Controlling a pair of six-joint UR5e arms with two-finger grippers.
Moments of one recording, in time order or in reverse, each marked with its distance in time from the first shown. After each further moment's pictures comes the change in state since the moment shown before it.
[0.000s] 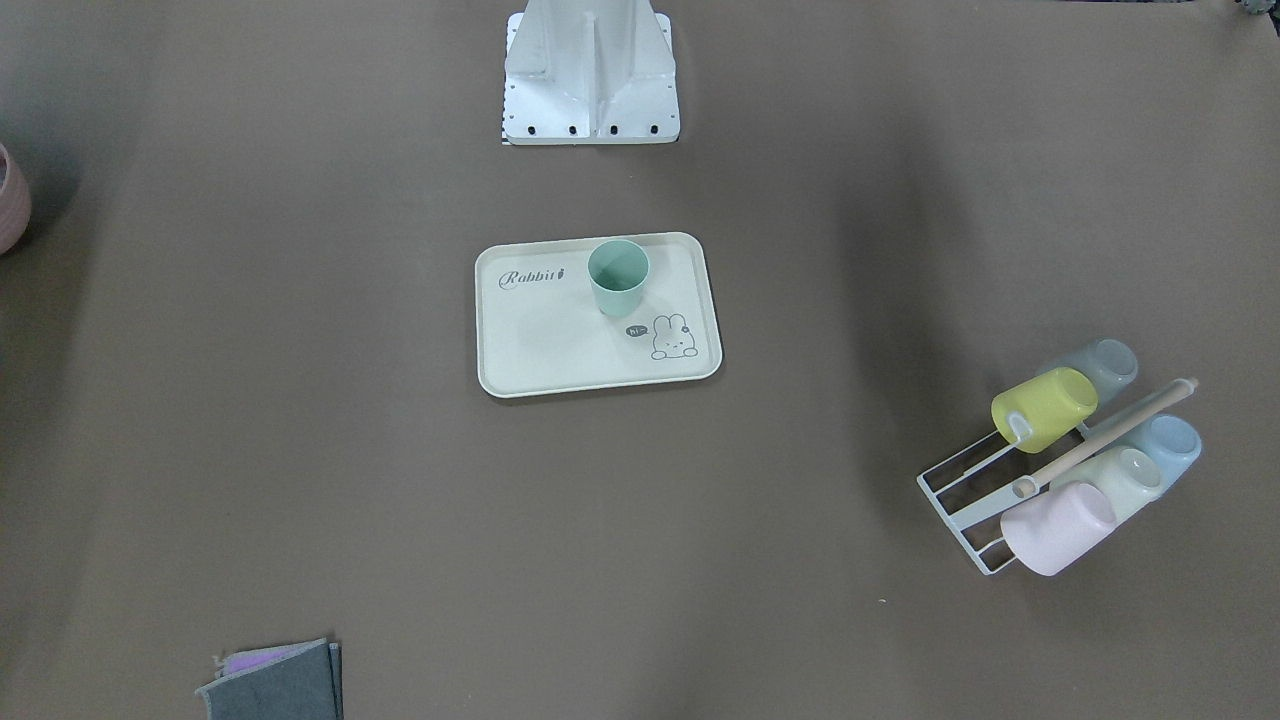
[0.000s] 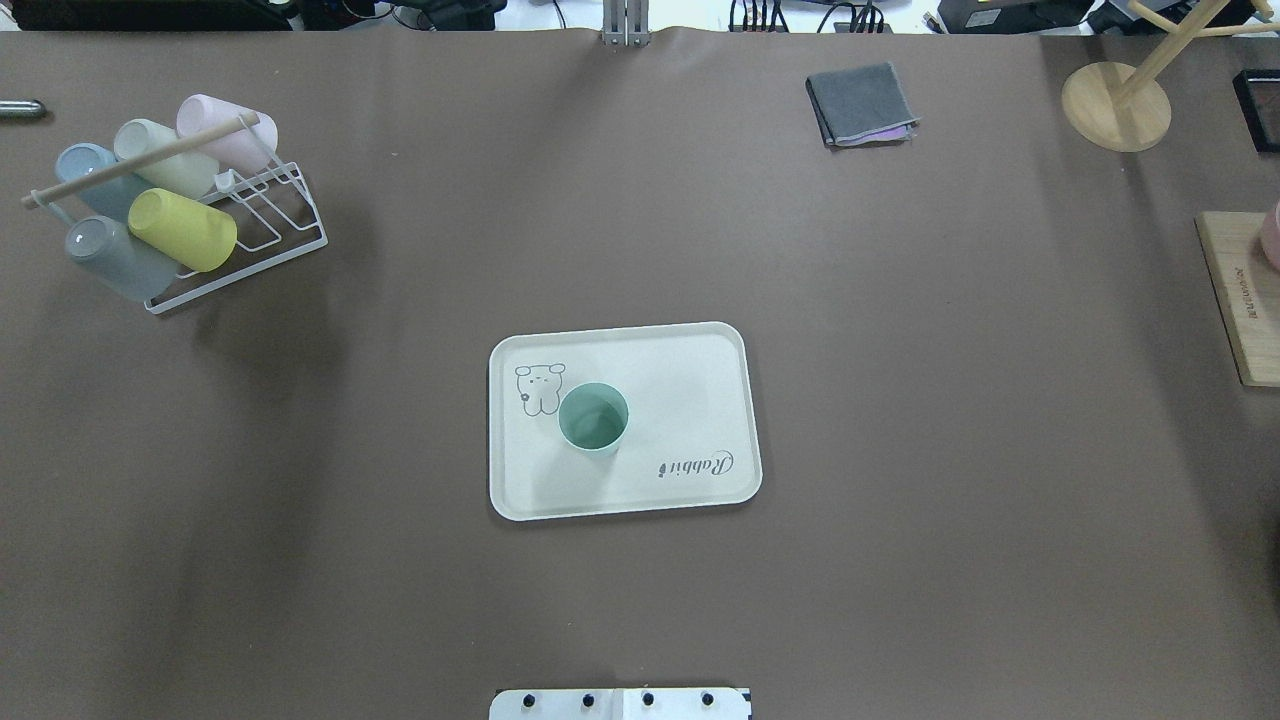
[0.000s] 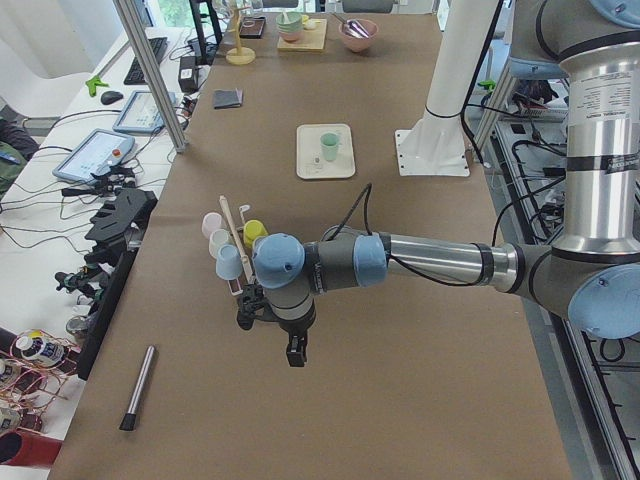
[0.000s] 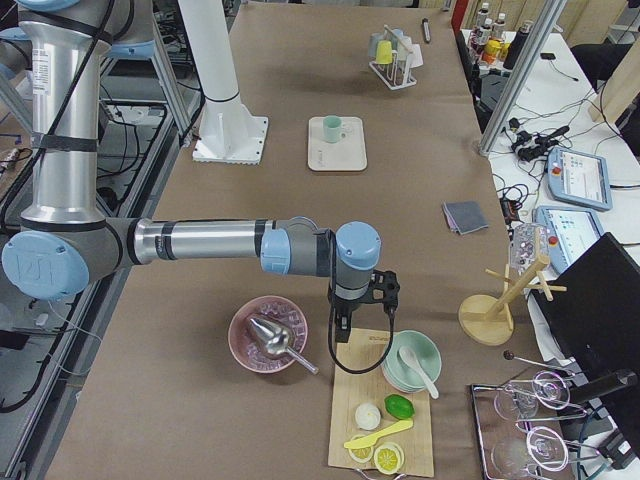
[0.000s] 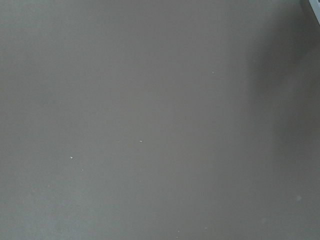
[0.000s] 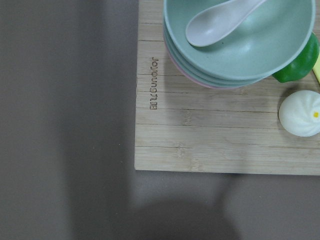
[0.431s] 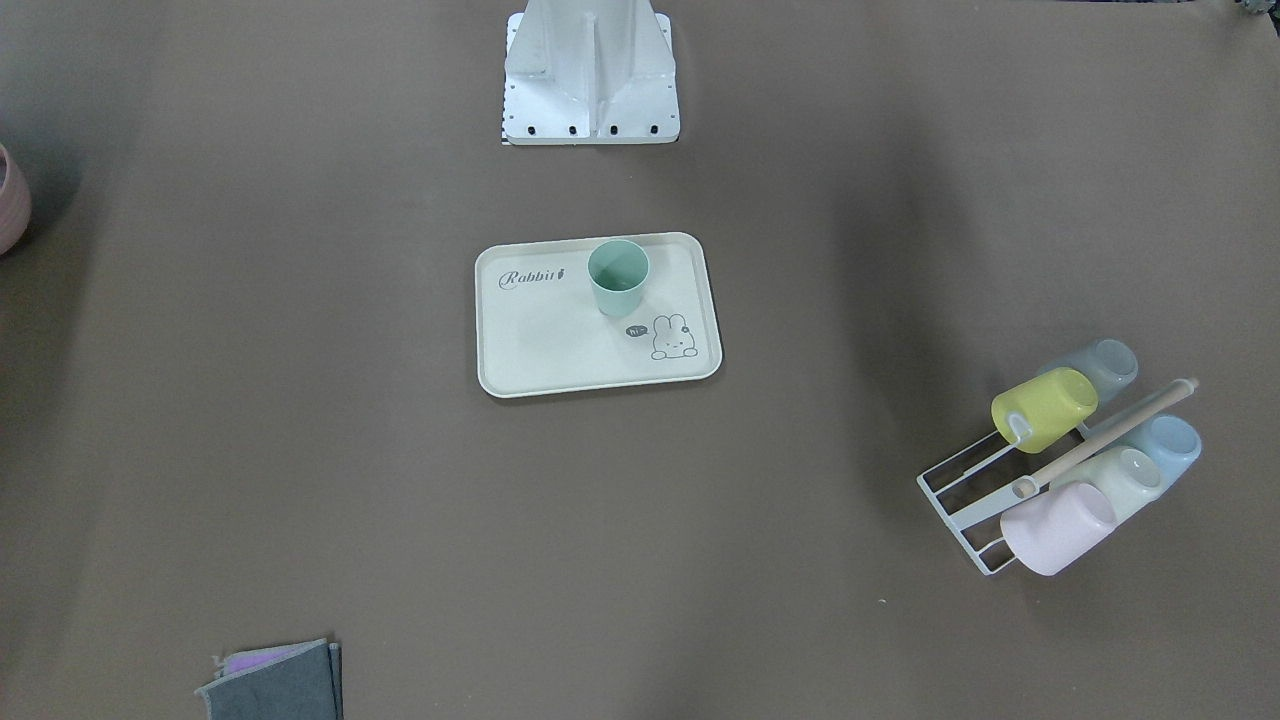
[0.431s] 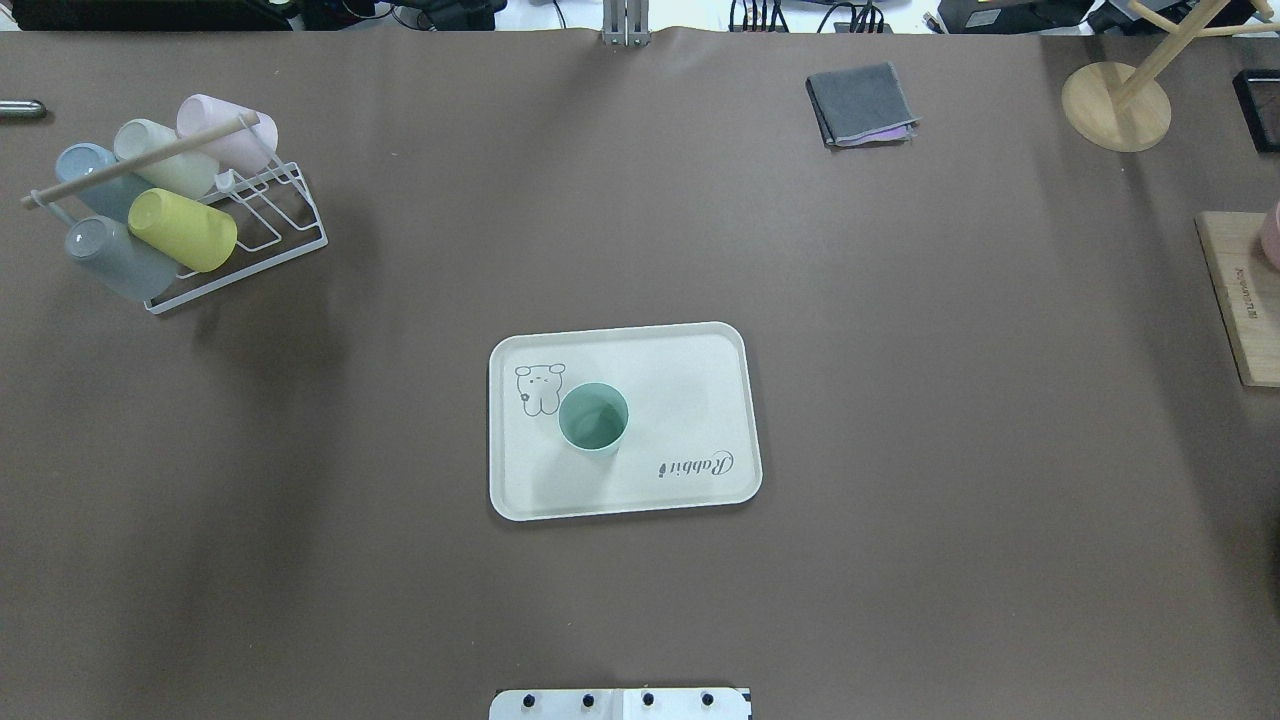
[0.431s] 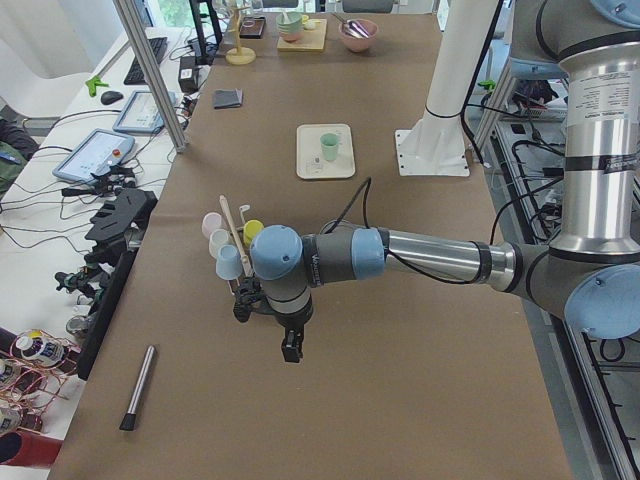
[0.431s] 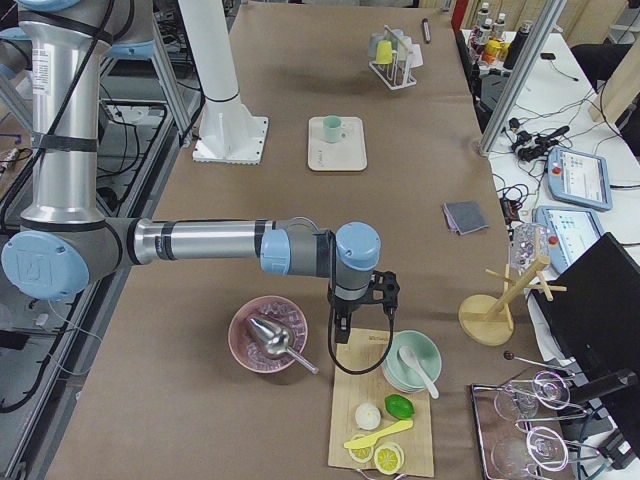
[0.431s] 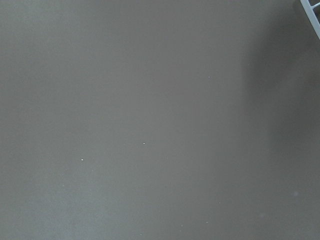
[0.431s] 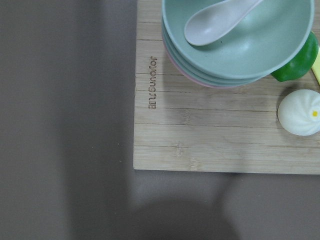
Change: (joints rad) left arm 0.000 -0.013 -0.009 0.003 0.004 0.022; right arm 0.000 -0.002 0.000 0.000 -0.002 0.000
